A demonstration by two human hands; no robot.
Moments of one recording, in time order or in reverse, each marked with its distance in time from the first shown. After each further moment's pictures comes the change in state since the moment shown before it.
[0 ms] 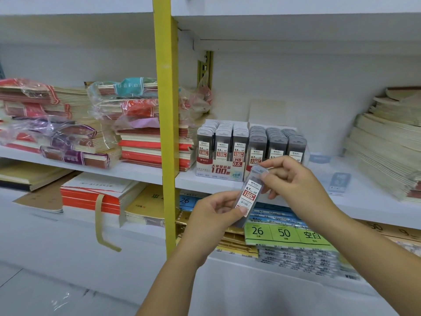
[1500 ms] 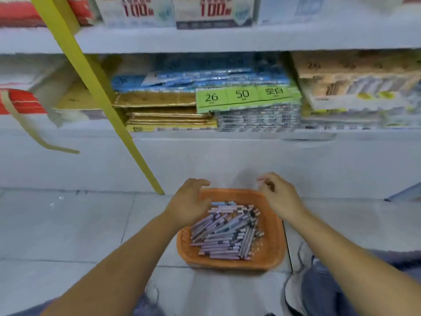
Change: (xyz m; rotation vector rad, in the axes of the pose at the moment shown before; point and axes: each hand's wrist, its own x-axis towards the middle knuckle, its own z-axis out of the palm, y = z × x) left_hand -0.102 -0.205 0.033 0.864 -0.395 -0.361; right_hand -0.231 0.242 0.004 -0.363 0.009 0.642
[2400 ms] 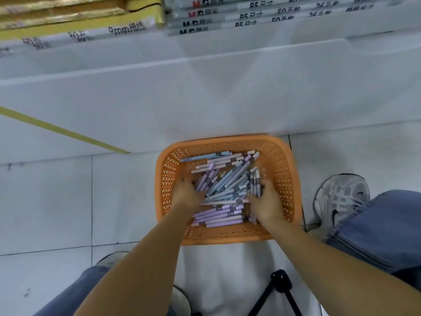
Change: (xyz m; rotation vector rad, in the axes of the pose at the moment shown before) left_hand 0.080 -0.130 0.179 0.020 -0.269 -0.496; right_hand -0.023 0.154 0.163 0.147 -0.052 0.729
